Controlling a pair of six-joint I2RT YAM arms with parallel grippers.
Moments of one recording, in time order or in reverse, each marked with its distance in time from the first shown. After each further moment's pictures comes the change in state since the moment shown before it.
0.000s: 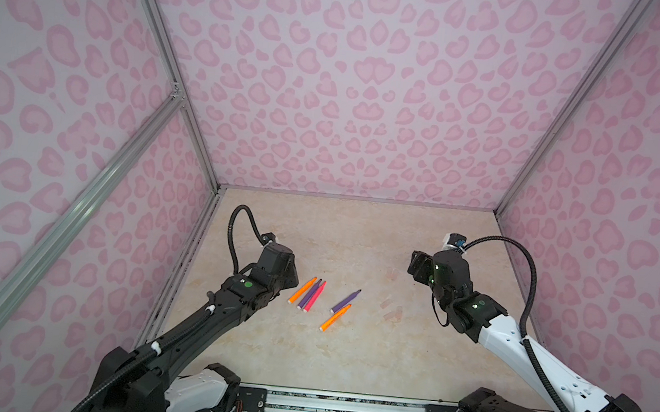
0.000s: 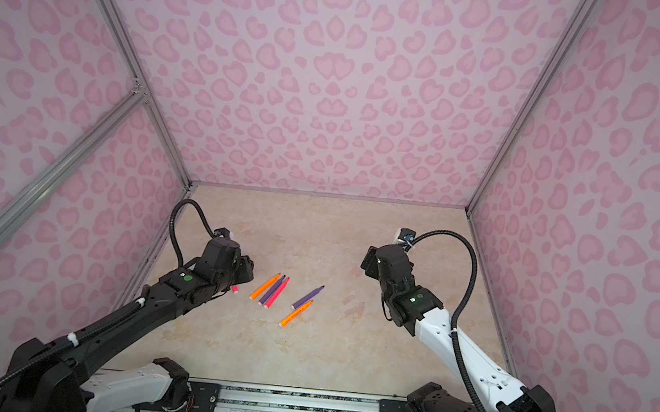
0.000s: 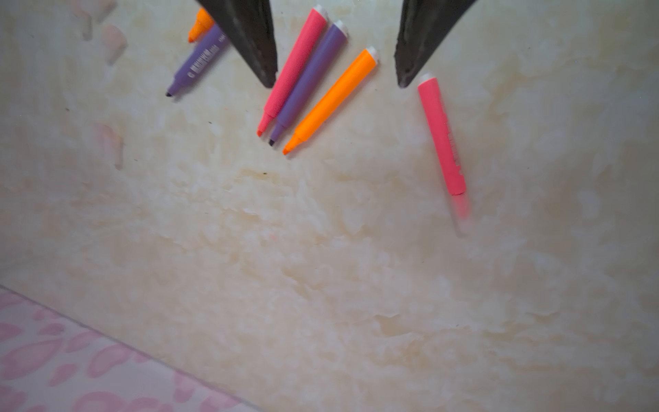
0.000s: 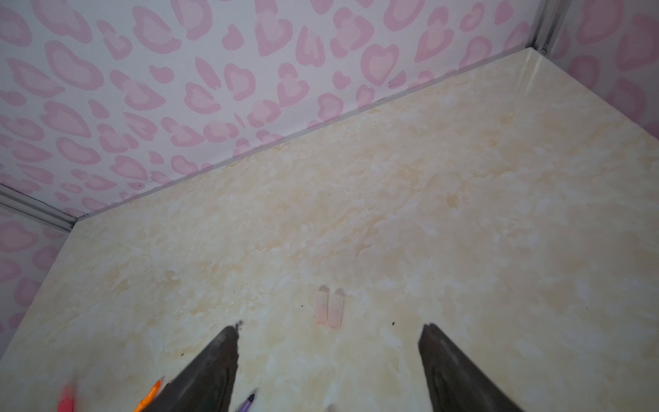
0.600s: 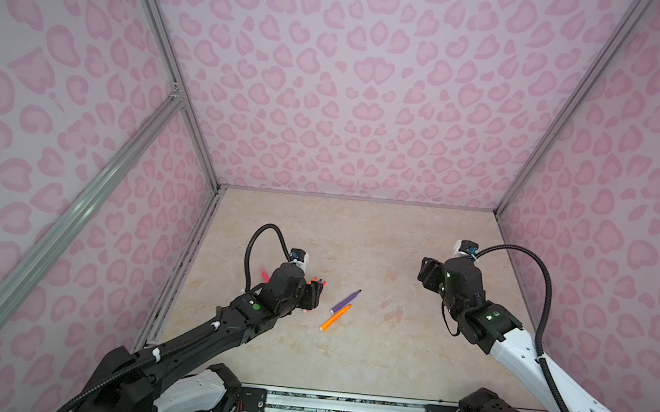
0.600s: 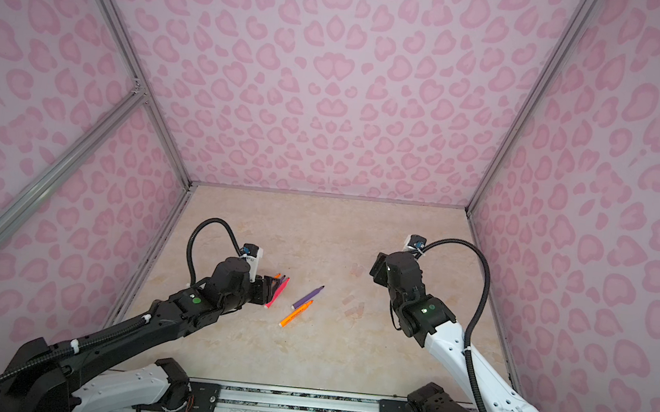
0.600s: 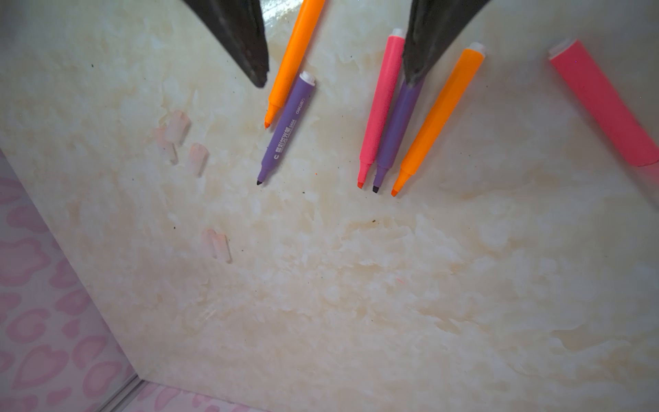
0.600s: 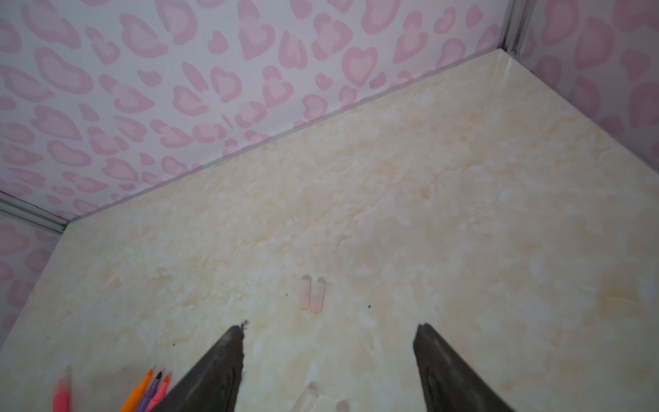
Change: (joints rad) left arm -0.172 0.054 -0.119 0.215 0.144 0.135; right arm -0.023 -0.140 -0.079 -0.091 0.000 0.009
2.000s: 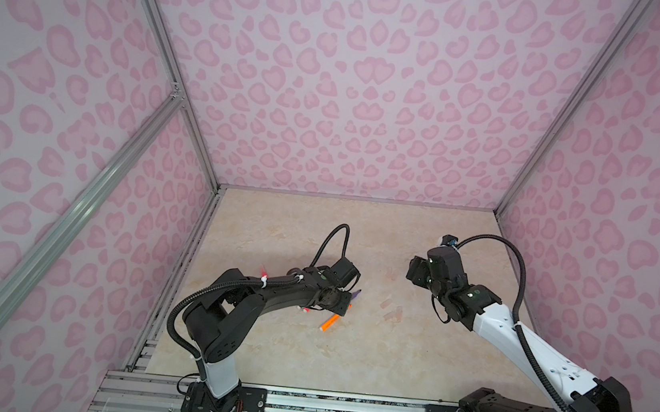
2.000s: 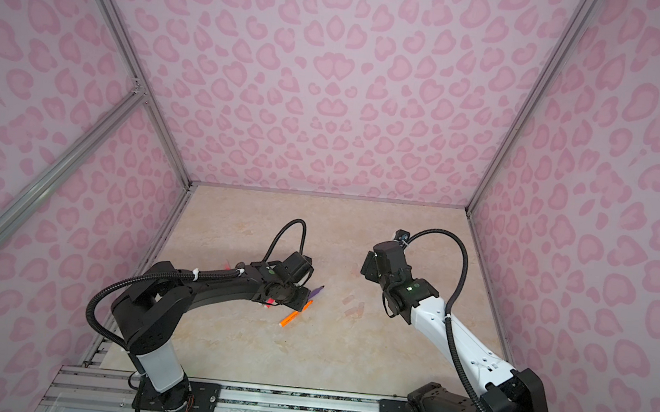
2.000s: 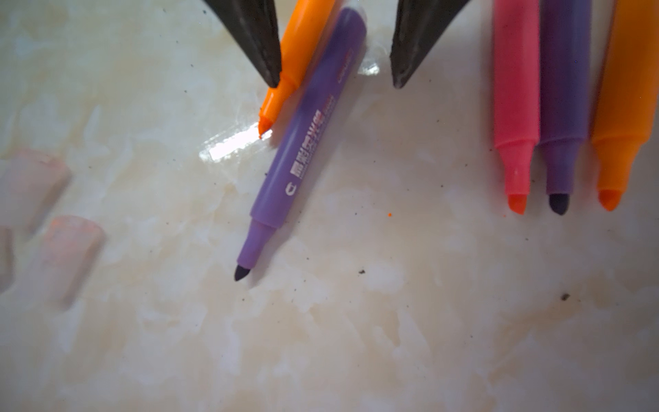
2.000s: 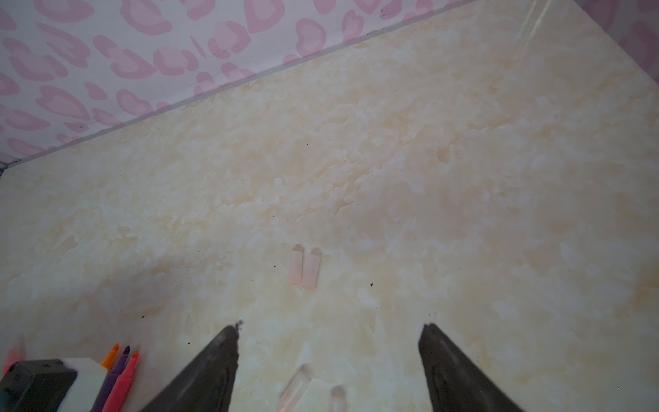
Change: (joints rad) left arm -0.113 0.622 0.431 -0.291 0.039 0.079; right arm -0.014 0.220 0.123 -0.051 -0.075 -0.012
